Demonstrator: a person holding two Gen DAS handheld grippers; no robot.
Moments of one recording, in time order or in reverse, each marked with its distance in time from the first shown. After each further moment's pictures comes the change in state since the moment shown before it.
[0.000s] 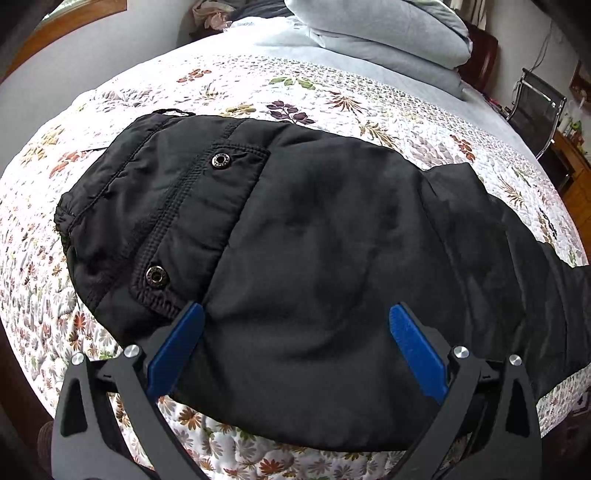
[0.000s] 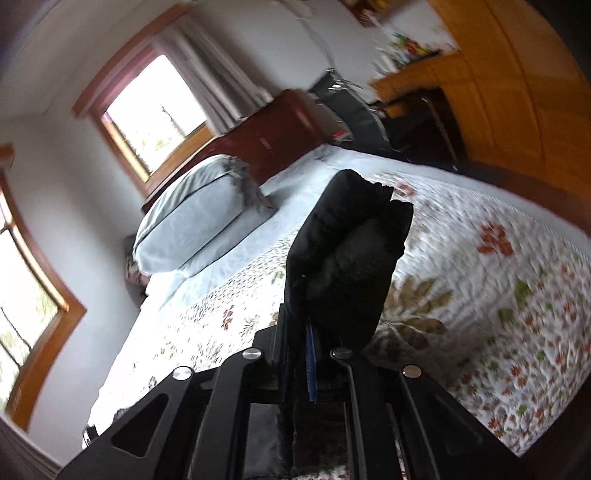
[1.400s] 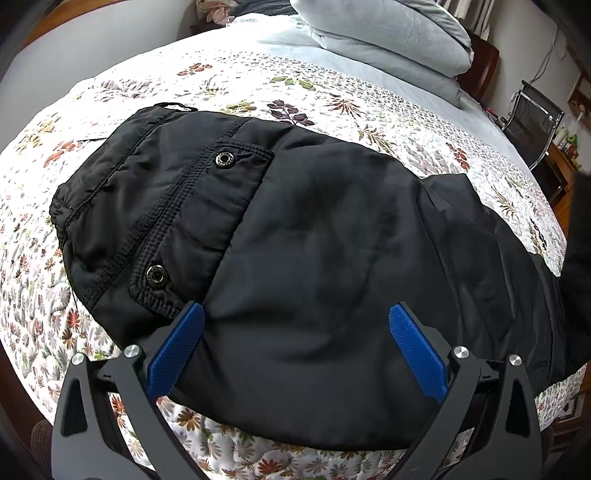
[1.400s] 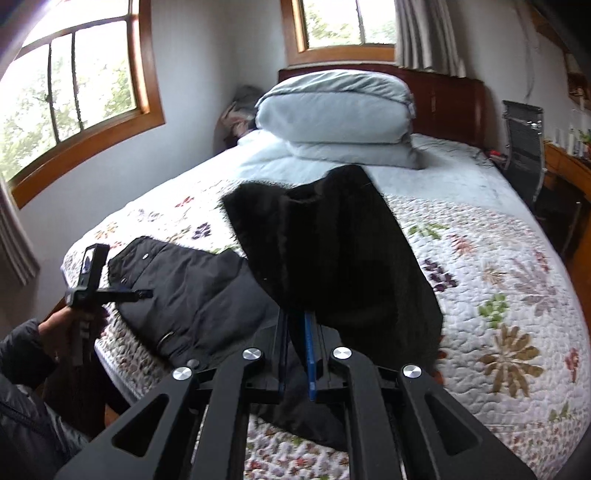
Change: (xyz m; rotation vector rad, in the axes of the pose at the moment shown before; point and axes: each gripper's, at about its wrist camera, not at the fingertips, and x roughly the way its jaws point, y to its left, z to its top) left arm -0.001 0.007 0.003 -0.040 0.008 -0.052; right arm 0.046 0.193 -0.101 -0.682 0.335 0.208
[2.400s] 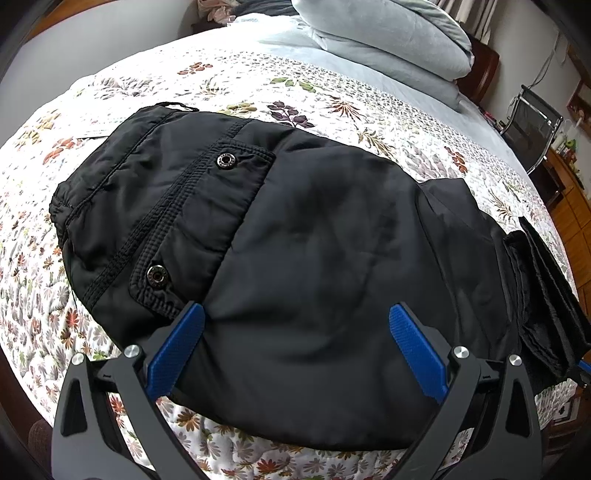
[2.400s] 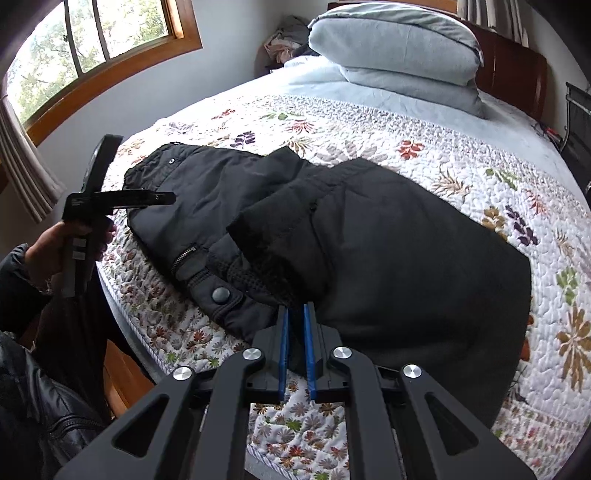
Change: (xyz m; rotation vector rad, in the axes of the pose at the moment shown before) left arm -0.001 -0.001 -0.001 -0.014 -0.004 -0.013; right arm 0.086 0.054 -0.049 -0.104 0.268 0.113
